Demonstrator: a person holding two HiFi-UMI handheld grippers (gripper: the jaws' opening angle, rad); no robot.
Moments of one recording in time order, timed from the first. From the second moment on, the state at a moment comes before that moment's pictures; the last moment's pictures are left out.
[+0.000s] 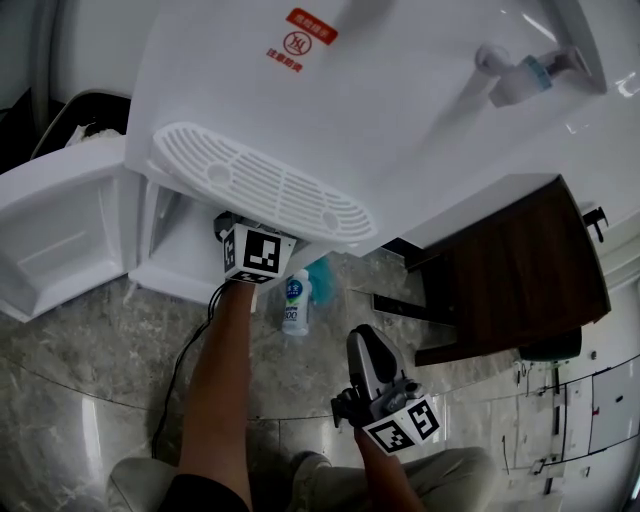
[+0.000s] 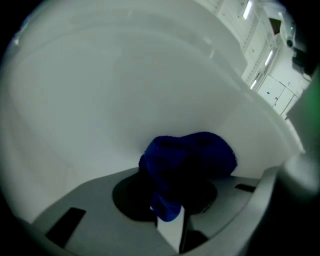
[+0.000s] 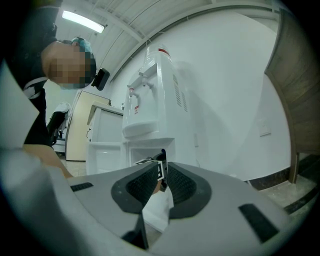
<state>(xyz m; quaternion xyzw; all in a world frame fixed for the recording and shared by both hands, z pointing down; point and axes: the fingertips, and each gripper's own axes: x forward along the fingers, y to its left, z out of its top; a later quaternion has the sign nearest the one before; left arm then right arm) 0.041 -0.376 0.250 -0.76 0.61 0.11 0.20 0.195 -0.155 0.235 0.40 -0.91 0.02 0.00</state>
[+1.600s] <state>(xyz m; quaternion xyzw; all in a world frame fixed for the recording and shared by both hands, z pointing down) -0.058 -0.150 0.296 -0.85 0.52 0.02 0.10 0.025 -0.178 0.278 0.32 -0.94 0.02 -0.10</state>
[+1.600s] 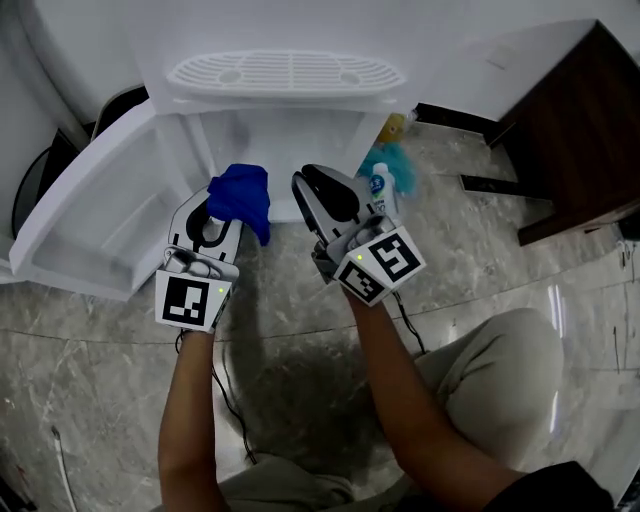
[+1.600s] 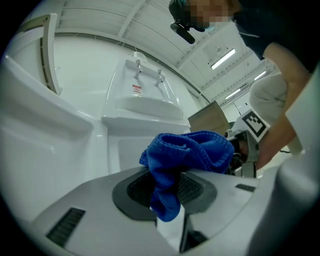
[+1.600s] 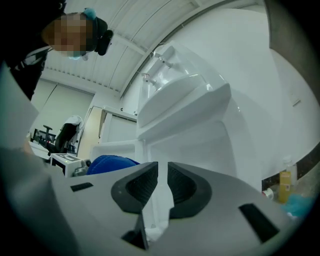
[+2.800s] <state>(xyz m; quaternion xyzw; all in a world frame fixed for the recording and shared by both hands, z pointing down) -0.017 -0.157 0.302 -0.88 0.47 0.03 0.09 0.056 -0.180 0.285 0.34 -0.94 0.02 -0.06</state>
